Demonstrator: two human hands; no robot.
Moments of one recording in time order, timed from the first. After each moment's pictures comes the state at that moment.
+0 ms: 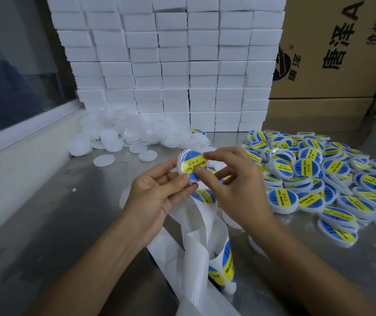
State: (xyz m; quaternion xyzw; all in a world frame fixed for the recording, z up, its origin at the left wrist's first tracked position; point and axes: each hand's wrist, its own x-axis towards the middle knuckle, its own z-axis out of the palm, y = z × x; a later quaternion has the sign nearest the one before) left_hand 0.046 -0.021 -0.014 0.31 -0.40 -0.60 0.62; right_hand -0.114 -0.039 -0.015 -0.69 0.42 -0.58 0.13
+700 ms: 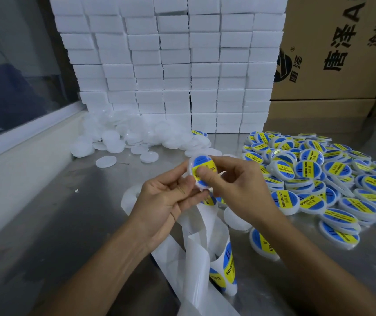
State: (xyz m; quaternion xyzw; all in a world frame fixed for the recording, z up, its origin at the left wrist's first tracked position) left_hand 0.035 -0.015 -0.013 0.25 -0.44 -0.62 0.59; right_hand -0.120 -0.036 -0.005 -0.70 0.37 -0.53 0.29
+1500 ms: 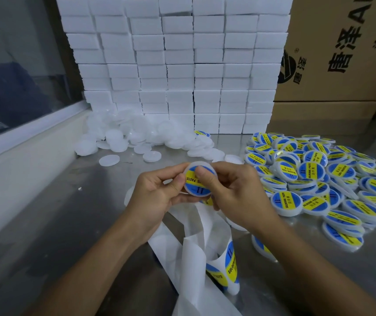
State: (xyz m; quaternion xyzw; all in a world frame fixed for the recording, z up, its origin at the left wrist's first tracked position) left_hand 0.053 -0.022 -0.016 0.32 -0.54 -0.52 0.57; right_hand -0.113 -0.030 -0.008 -0.73 0.39 -0.51 0.24
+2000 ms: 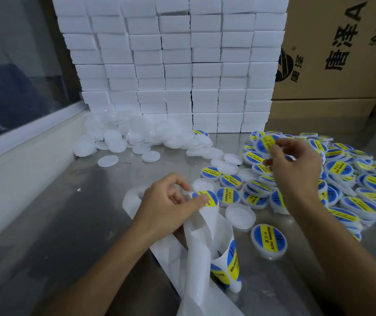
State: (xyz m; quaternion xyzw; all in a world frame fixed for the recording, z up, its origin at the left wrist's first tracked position) left_hand 0.046 -0.020 -0.028 0.57 -0.62 -0.31 0.44; right_hand -0.186 -0.074 -0.010 -0.46 0.54 -0.68 0.18
